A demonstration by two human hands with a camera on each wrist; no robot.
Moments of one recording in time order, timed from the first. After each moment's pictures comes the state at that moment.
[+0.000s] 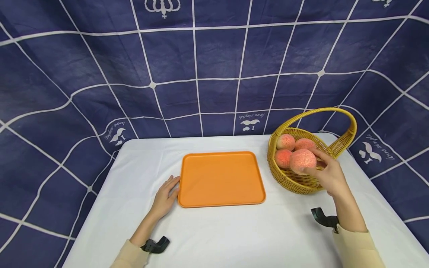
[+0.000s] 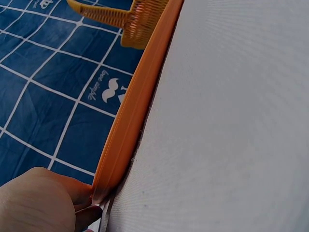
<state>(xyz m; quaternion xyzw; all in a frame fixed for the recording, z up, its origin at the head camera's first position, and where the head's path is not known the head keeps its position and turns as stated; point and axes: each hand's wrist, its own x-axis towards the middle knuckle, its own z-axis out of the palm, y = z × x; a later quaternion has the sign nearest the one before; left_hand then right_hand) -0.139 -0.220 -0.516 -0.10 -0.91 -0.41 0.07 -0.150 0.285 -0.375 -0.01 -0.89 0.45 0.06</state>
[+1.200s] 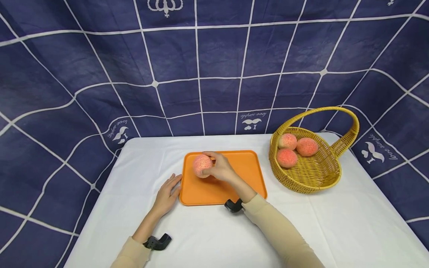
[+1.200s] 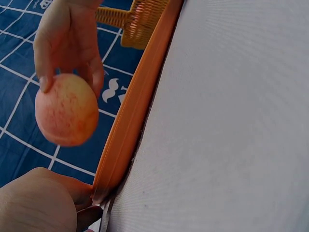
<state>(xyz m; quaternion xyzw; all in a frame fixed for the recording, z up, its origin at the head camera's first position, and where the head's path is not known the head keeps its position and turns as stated) -0.140 -0.219 -0.517 -0.11 -0.91 -0.39 0.09 -0.213 0.017 -0.423 0.15 -0.82 0.54 -0.11</state>
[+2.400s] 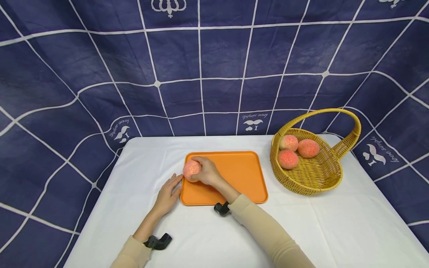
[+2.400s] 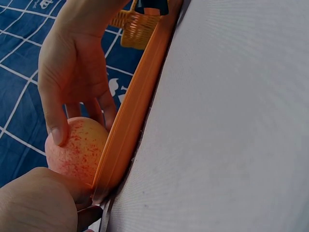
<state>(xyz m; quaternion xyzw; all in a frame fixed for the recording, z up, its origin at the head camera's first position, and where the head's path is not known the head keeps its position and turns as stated) -0.140 -0.219 -0.518 -0.12 -0.91 -0.38 0.10 -0.220 -0.031 -0.456 0.19 -0.86 0.47 -0.09</state>
